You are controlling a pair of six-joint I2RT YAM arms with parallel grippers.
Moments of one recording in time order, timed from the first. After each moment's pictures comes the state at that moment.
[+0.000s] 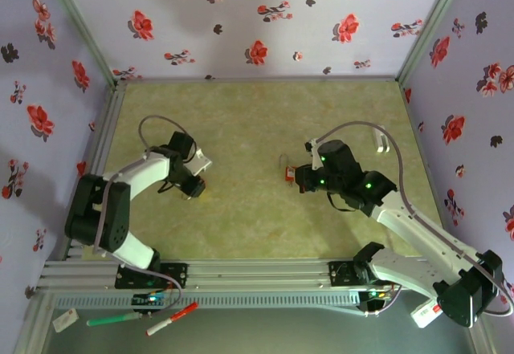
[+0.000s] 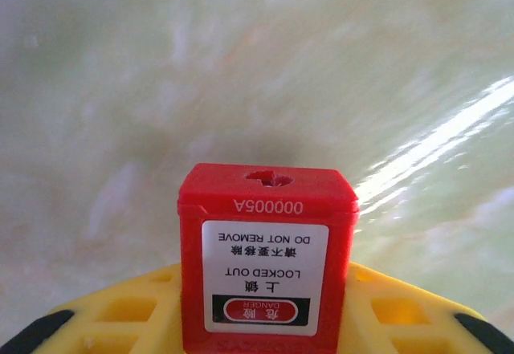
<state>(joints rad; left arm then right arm) -0.35 1.53 0.86 -0.66 0.12 0.36 0.67 0.97 0.85 -0.61 -0.12 0.47</state>
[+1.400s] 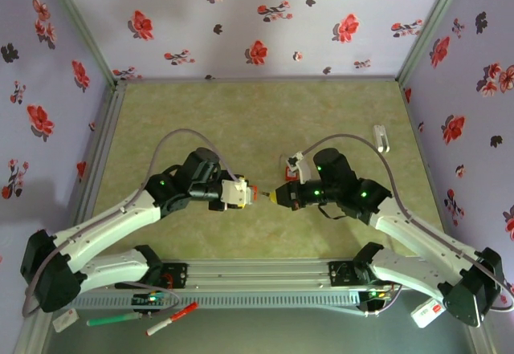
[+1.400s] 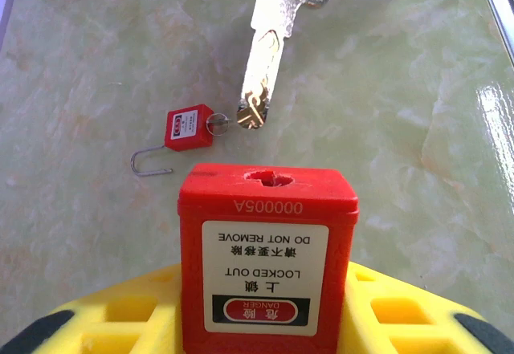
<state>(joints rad) -0.85 1.10 0.83 -0.48 0.31 0.86 0.76 0.95 0.75 -0.43 -0.59 0.62</state>
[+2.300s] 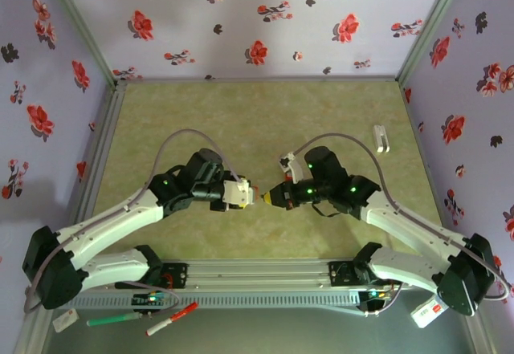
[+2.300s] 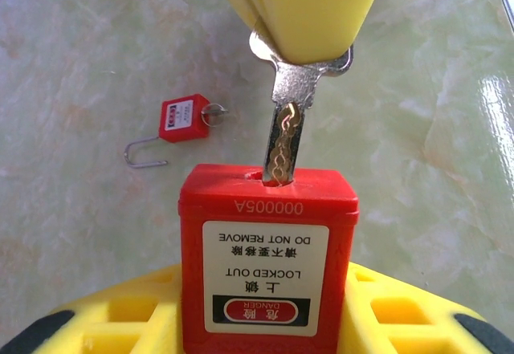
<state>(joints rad) -0.87 1.12 0.83 -0.48 0.27 0.85 0.77 1.05 0.77 -0.41 -0.63 0.58</state>
